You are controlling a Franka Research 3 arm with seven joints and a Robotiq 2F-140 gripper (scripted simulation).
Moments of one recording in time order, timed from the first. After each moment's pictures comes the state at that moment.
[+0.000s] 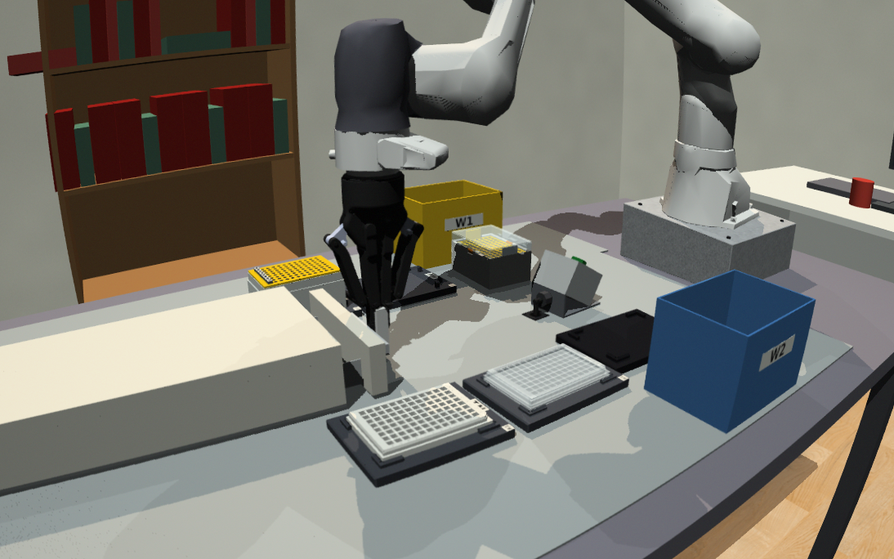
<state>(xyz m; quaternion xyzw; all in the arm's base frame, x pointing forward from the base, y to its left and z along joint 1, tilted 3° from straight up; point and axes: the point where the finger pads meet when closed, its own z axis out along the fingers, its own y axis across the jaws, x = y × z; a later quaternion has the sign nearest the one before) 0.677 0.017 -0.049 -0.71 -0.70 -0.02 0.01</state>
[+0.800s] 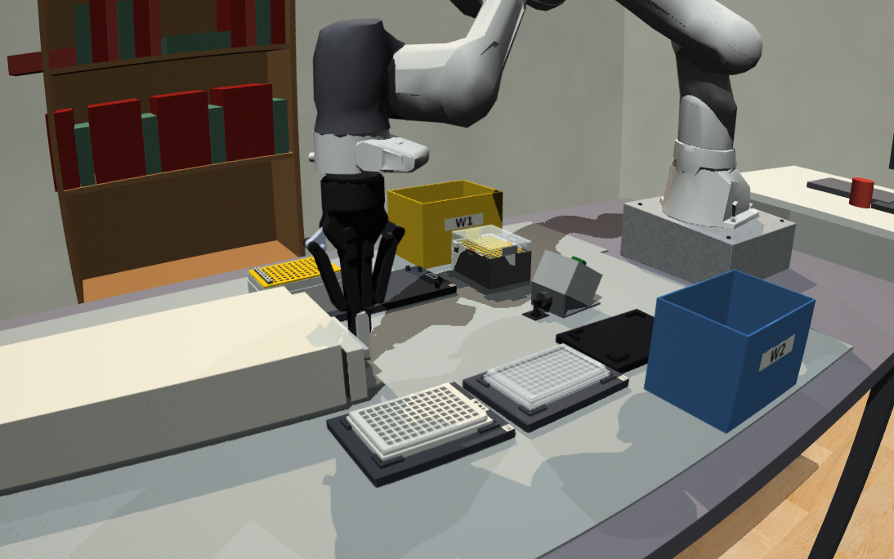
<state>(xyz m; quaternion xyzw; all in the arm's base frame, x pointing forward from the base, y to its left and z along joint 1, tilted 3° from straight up) 0.703 0.017 -0.049 -0.71 -0.70 -0.02 0.01</state>
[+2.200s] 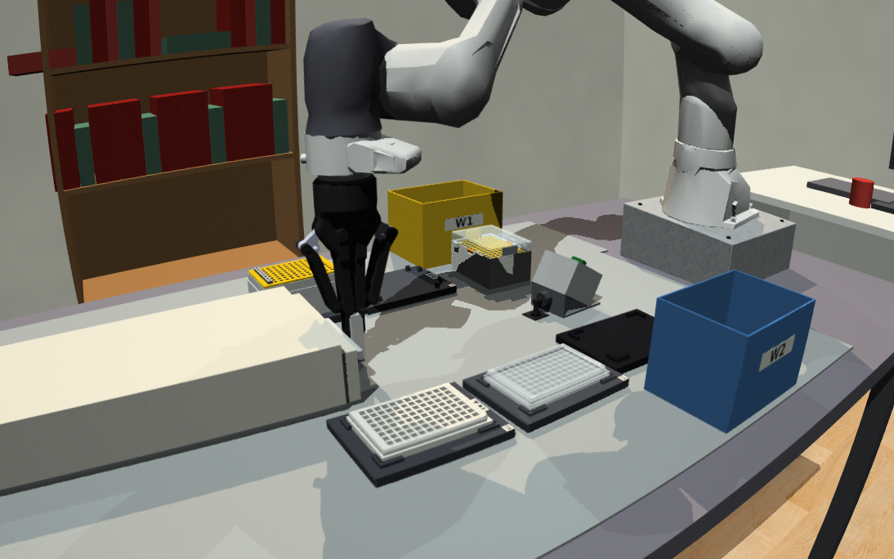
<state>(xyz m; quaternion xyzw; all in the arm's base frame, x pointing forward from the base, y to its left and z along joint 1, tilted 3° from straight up) 0.711 0.017 -0.049 -0.71 -0.70 -0.02 0.02</state>
